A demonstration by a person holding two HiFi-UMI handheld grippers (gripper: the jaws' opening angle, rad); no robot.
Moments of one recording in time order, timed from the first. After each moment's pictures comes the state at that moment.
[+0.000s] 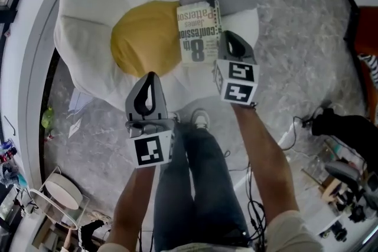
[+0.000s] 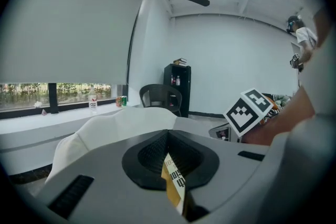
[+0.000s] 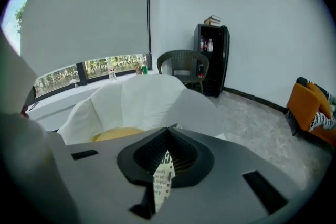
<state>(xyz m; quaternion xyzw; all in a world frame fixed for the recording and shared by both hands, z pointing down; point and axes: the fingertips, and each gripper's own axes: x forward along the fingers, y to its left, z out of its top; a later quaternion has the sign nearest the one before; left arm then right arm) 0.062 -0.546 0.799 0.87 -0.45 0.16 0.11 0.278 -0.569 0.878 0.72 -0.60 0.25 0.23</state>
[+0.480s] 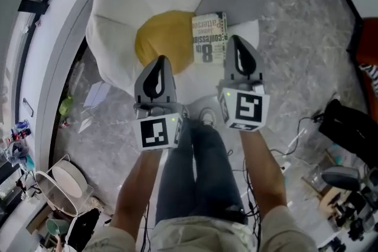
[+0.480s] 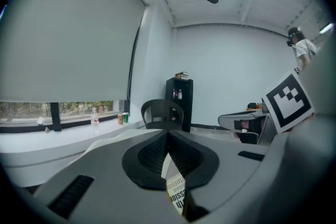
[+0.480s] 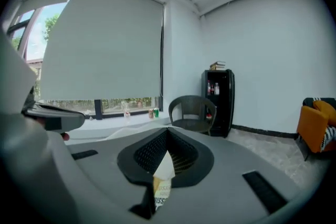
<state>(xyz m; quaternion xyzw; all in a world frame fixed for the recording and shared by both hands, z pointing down) 0.067 -0.564 0.658 0.87 -0.47 0.11 0.09 0.231 -0.553 0.653 0.72 -0.67 0.09 0.11</state>
